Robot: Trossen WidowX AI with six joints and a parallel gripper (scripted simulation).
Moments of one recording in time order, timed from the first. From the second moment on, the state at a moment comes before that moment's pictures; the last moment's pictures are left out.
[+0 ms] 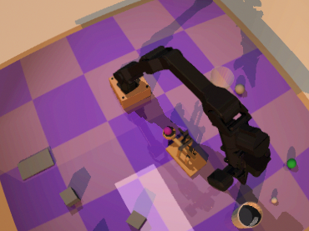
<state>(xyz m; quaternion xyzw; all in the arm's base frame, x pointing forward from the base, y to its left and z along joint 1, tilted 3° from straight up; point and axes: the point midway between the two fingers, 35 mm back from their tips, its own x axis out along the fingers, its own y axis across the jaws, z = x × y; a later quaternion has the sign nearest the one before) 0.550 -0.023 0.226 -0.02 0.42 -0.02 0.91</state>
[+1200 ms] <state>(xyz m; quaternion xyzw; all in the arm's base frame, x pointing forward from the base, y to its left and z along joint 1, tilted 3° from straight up) 0.386 0.067 0.114 -0.40 0.64 0.15 0.64</state>
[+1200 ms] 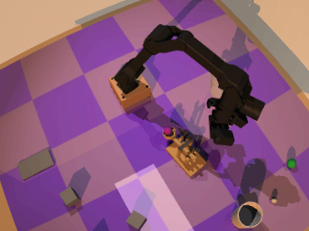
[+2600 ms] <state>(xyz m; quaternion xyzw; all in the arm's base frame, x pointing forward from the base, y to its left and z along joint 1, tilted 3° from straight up) 0.266 0.061 0.085 -0.63 0.65 0.29 0.30</state>
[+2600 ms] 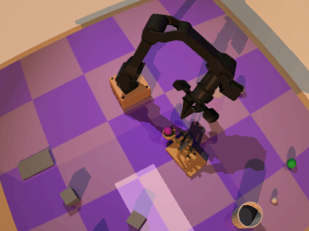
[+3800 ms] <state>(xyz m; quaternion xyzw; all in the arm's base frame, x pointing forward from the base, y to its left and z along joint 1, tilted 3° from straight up) 0.267 0.064 0.025 -0.64 0.65 0.29 0.30</state>
